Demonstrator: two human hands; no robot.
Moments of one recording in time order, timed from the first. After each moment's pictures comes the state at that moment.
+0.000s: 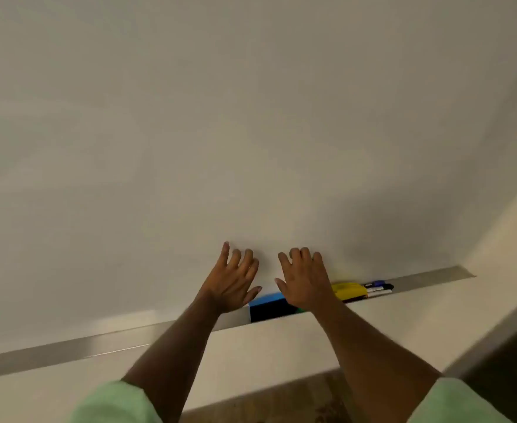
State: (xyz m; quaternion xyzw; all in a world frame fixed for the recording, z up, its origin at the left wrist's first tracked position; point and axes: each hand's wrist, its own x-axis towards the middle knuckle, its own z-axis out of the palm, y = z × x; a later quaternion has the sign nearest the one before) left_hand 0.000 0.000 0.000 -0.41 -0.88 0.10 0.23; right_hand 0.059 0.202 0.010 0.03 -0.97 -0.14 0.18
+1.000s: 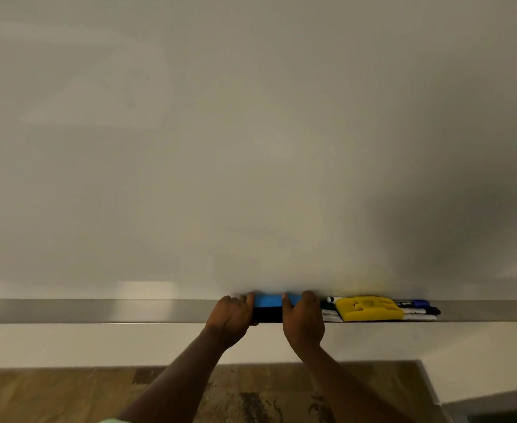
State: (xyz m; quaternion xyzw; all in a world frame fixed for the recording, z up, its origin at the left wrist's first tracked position) left_hand -0.017 0.031 -0.157 -0.30 -0.95 -0.01 0.03; right_hand 0.018 0.197 -0.131 -0.25 -0.93 0.24 0.07
